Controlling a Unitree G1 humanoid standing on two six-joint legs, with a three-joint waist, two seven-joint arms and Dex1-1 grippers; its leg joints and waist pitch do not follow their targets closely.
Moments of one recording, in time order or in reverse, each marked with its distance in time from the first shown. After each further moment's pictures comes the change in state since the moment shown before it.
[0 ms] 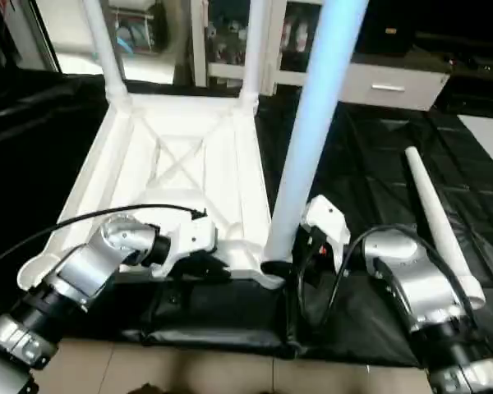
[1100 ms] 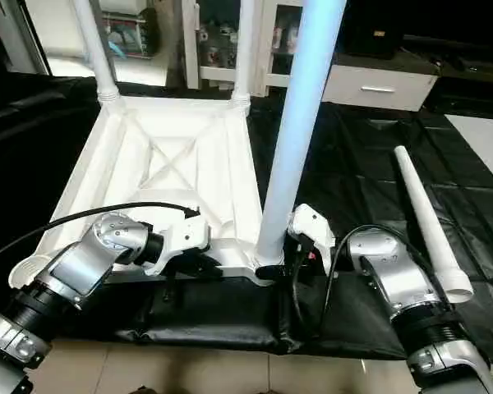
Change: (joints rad) left arm -0.002 0.022 0.006 0.006 0.008 0.011 -0.011; right arm -0.068 0.082 0.036 0.201 -0.062 -0.110 0.078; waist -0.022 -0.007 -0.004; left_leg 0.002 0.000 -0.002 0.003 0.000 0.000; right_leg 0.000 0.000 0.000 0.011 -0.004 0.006
